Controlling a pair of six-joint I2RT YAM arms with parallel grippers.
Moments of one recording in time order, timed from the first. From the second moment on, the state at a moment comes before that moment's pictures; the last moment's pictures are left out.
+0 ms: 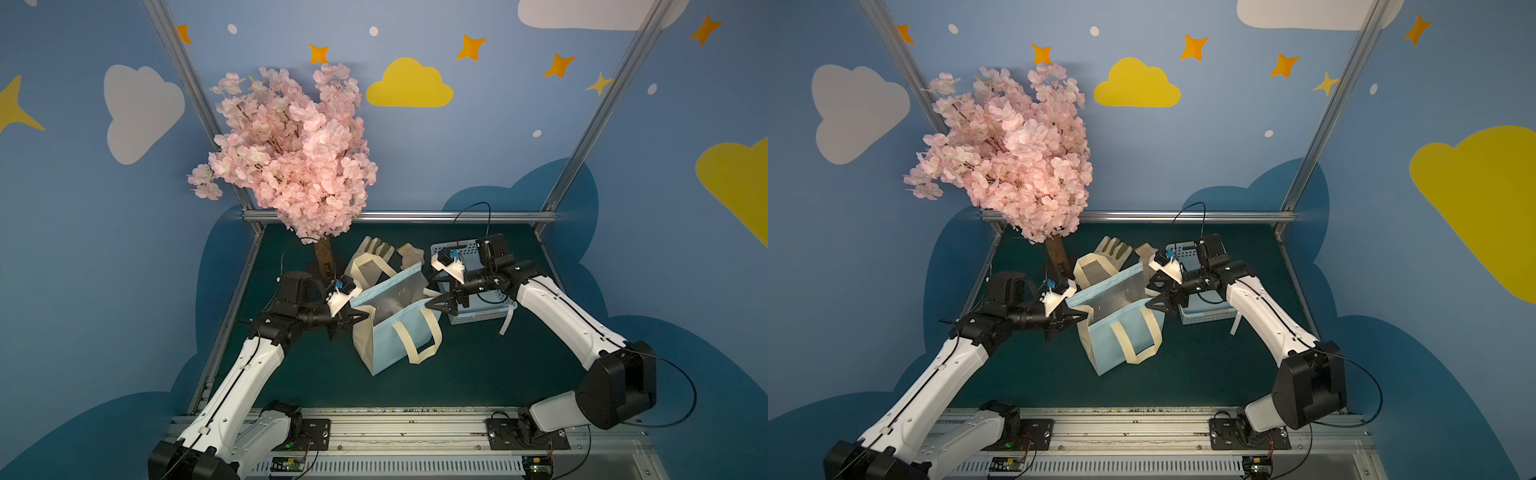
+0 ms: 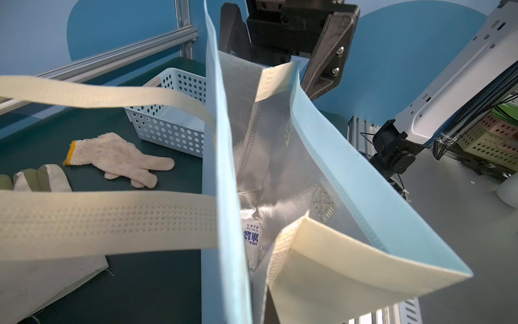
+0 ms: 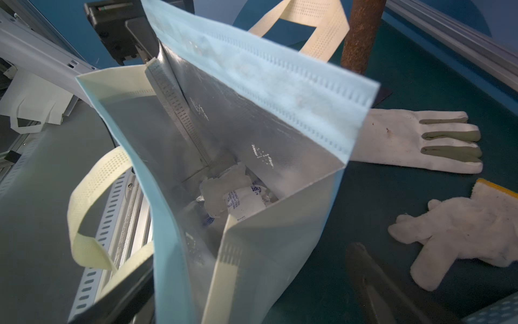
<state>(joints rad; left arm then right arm) -0.22 1.00 0.82 -0.53 0.92 0.42 0.41 1.49 1.27 -0.67 -0.95 -0.63</state>
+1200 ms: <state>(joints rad) -0.21 1.14 0.86 -0.49 0.96 0.50 0.45 1.80 1.53 -0.70 -1.16 -0.77</state>
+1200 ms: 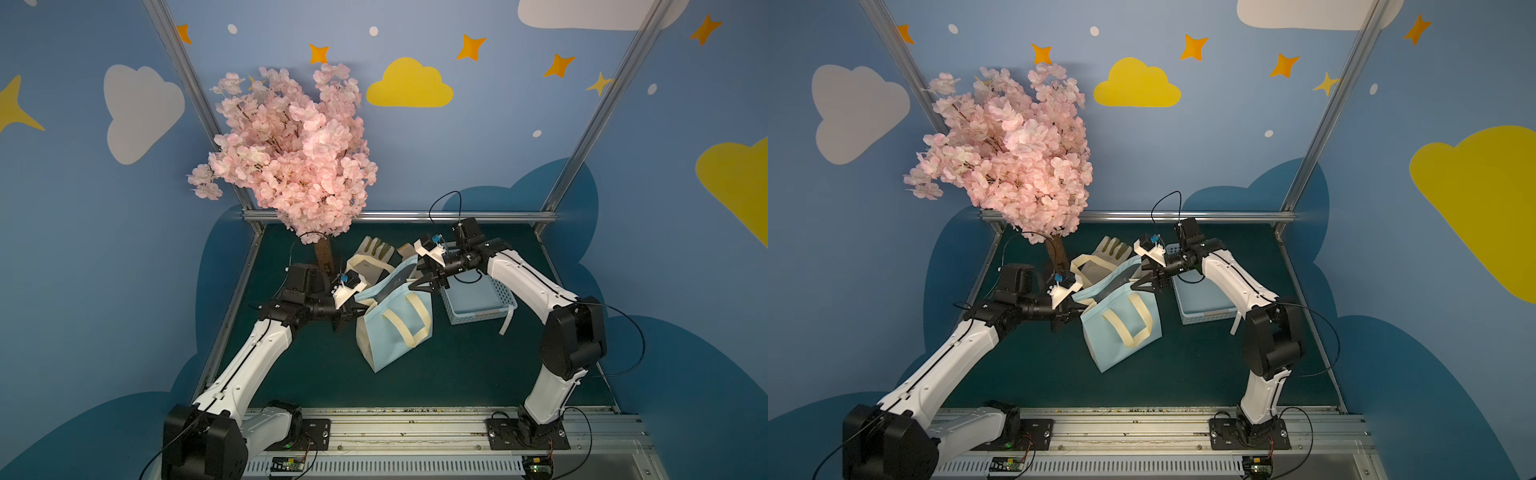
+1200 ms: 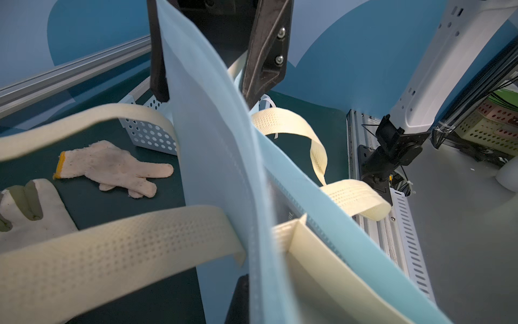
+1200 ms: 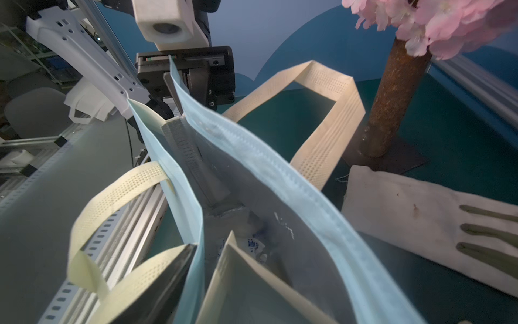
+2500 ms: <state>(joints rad) -0.64 0.83 0.65 -0.29 0.25 0.08 0.44 1.73 1.47 -0.72 -1.07 -0.77</state>
